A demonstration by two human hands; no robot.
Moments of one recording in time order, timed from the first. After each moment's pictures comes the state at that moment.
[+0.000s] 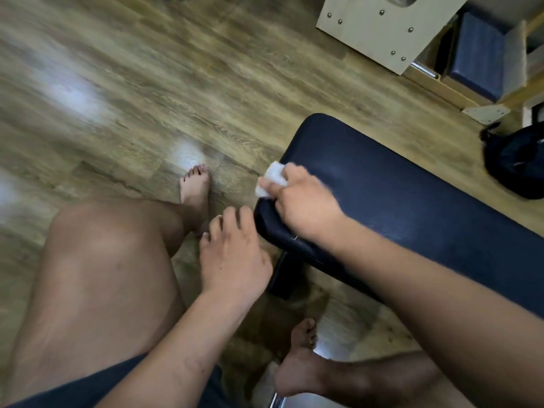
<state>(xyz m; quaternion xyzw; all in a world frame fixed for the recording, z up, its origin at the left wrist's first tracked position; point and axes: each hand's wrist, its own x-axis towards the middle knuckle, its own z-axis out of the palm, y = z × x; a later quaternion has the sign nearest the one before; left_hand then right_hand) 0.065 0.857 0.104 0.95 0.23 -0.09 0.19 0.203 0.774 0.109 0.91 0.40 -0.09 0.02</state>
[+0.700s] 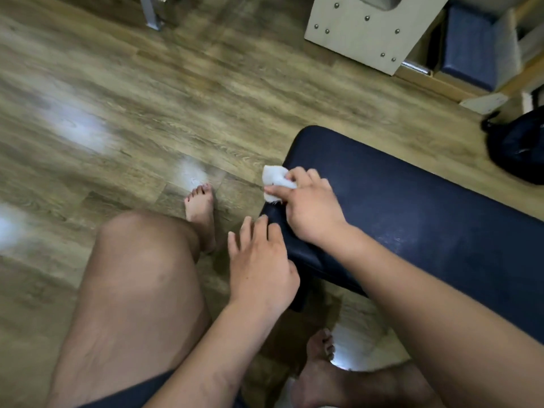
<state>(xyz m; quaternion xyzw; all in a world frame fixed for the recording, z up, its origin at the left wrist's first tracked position) 0.083 0.840 0.123 0.96 0.16 -0.12 0.22 0.212 0.768 0.112 0.93 0.35 -0.08 -0.02</state>
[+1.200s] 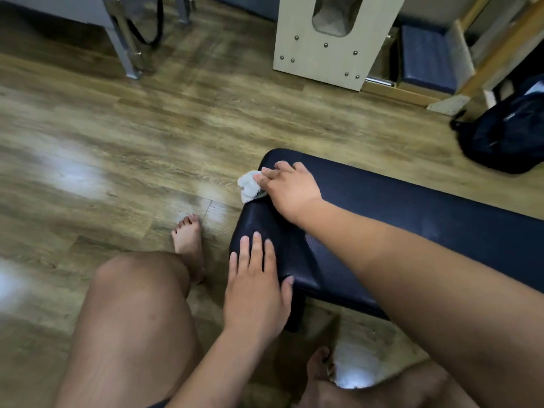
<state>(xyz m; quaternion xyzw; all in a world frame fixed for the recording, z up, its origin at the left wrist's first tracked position) 0.085 0.807 0.095 0.98 0.09 -0.07 0.15 0.279 0.758 0.112 0.92 0.37 -0.04 0.12</state>
